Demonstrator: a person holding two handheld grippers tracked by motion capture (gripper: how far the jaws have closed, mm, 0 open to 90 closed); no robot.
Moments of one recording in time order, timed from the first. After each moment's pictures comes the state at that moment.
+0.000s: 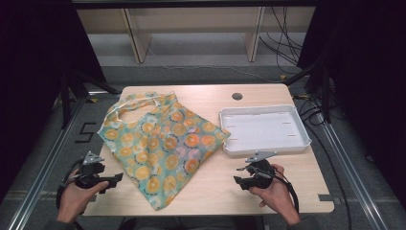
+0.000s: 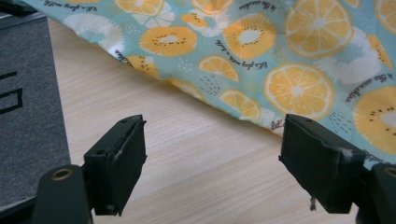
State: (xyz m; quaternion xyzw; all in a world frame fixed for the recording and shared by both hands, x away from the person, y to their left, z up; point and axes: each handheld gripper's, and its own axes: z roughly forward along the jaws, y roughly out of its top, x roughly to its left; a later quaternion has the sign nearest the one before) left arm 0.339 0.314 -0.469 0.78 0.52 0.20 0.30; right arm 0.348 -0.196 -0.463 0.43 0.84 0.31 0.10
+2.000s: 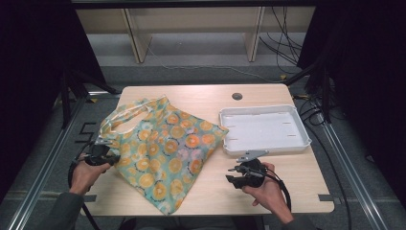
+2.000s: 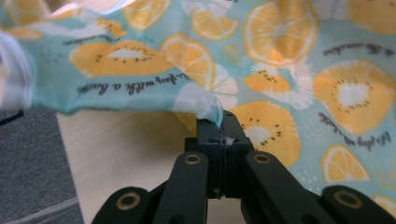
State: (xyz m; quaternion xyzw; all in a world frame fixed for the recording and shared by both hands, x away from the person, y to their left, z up) left arm 0.404 0.321 -0.484 0.81 0.49 0.18 0.27; right arm 0.353 -0.175 -0.463 0.38 0.86 0.33 0.10
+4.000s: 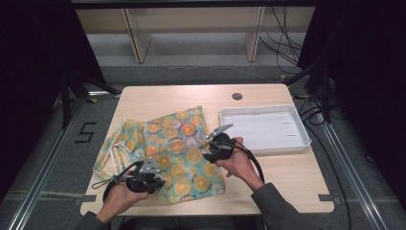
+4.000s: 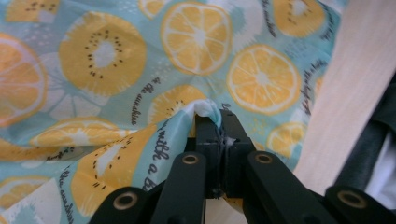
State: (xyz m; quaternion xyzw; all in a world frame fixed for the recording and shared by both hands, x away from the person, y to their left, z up) left arm 0.334 0.178 -0.468 0.90 0.31 0.09 0.30; right arm 0.424 -0.099 -0.445 0.33 0.89 0.31 0.09
